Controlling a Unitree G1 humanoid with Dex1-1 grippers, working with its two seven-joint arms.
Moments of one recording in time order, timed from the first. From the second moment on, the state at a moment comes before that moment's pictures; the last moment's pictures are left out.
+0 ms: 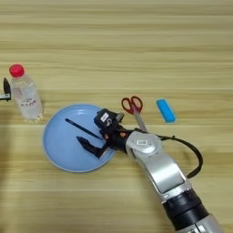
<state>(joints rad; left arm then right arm) -0.25 0.17 0.18 0.26 0.07 -0.02 0.17 -0.17 -0.30 0.36 -0.08 0.06 0.38 0.56</state>
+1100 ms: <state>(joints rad) -0.25 0.16 0.18 0.25 0.07 -0.01 0.17 -0.19 -0.25 0.41 -0.01 0.02 0.38 0.58</state>
